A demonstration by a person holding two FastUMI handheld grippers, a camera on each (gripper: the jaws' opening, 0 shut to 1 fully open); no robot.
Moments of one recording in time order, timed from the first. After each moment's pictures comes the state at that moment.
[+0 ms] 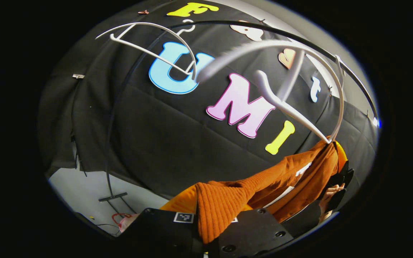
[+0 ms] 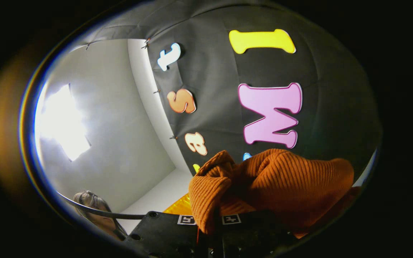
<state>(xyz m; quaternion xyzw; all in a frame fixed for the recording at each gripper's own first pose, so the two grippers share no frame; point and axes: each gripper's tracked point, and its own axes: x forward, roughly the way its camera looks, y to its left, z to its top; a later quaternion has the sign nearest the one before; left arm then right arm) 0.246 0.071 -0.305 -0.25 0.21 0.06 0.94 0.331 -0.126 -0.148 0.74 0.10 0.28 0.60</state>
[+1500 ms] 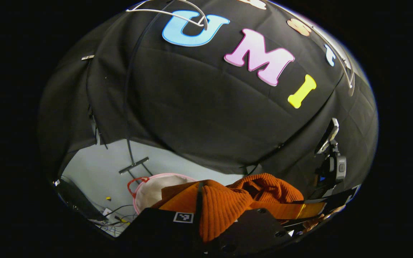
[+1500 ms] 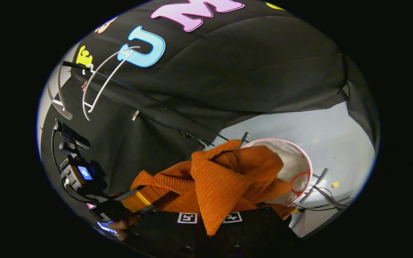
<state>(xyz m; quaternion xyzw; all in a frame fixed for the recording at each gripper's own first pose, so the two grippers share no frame) 0.148 0.034 -0.431 -0.23 0.41 0.10 0.87 0.077 0.078 -0.432 0.26 0.60 0.23 0.72</state>
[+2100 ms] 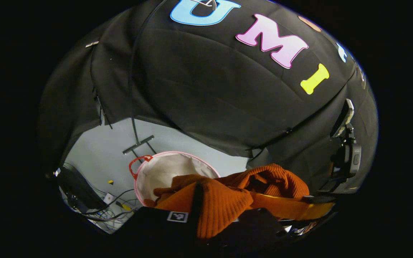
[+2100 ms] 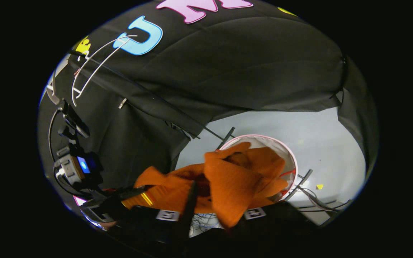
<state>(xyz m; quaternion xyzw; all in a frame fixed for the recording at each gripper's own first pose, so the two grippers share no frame) 0.132 0.025 -0.467 -0.24 0.48 0.12 0.84 0.069 0.063 -0.448 0.22 0.63 0.21 0.72</state>
